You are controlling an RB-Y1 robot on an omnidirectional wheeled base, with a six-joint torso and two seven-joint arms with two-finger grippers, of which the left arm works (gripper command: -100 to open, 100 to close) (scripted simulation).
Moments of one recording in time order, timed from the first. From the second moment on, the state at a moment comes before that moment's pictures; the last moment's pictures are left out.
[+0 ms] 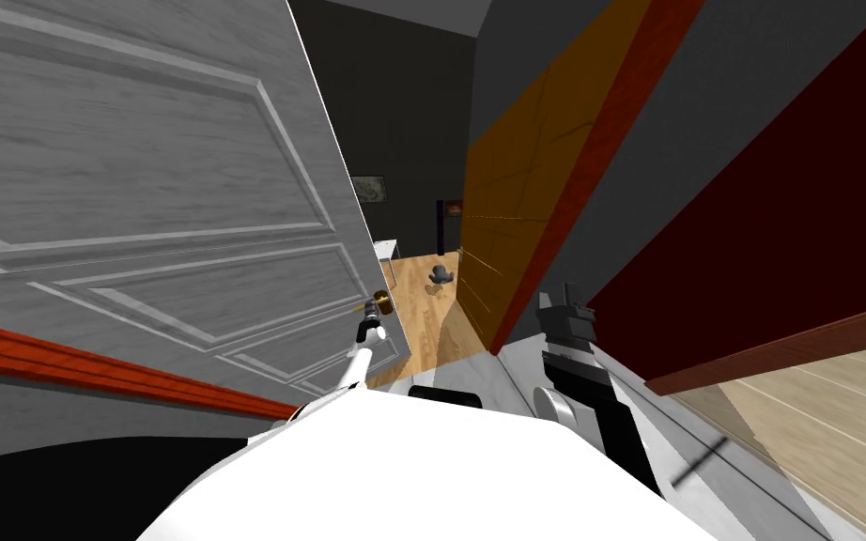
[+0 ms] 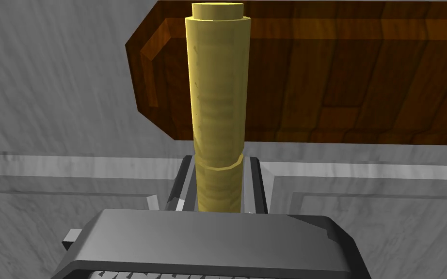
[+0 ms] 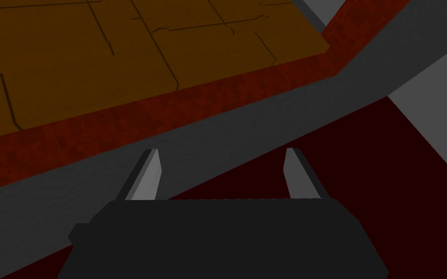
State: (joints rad) arm -0.27 0.10 0.52 -0.95 0.27 -0.36 -0.27
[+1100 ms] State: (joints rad) arm -0.18 0.11 0.67 -1.04 0.43 -0.35 -0.41
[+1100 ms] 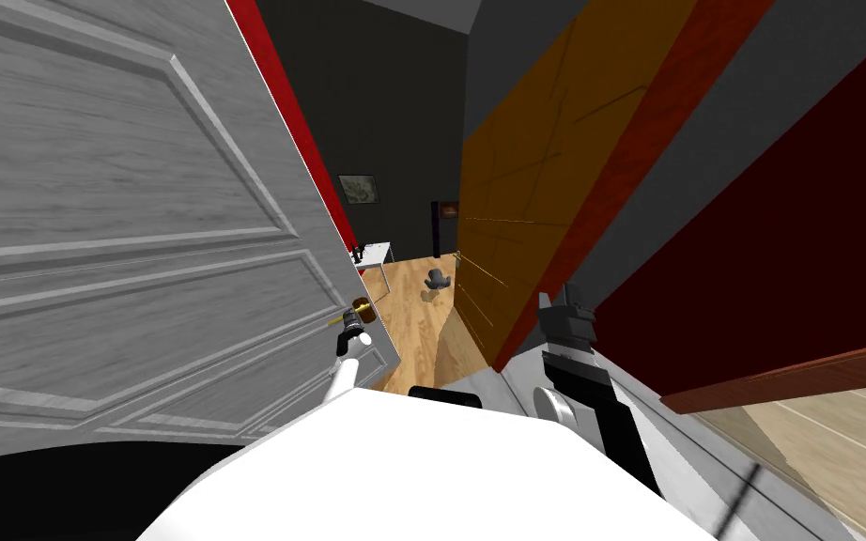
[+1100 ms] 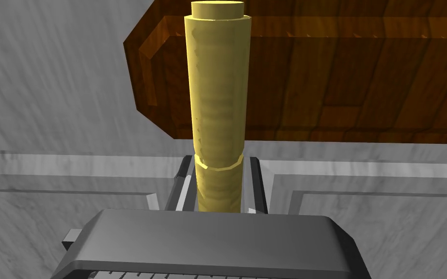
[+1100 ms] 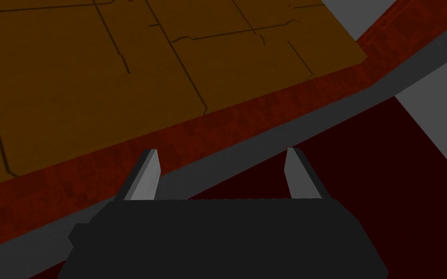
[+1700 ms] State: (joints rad) arm -0.15 0.13 0.75 -1.05 0.51 -0.37 -0.47
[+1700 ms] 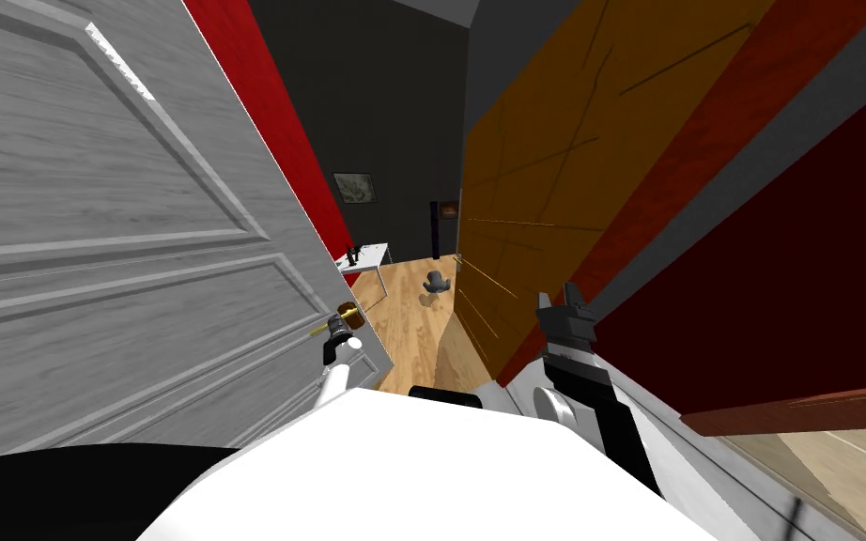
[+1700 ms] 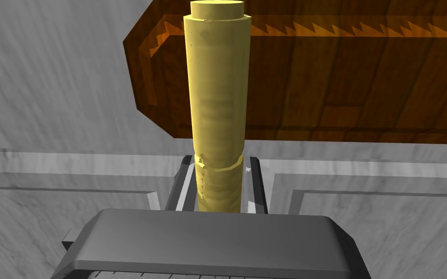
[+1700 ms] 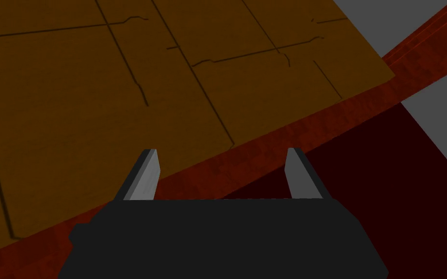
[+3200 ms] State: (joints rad) arm -0.02 0.14 0.95 -1.12 0.71 -0.37 -0.59
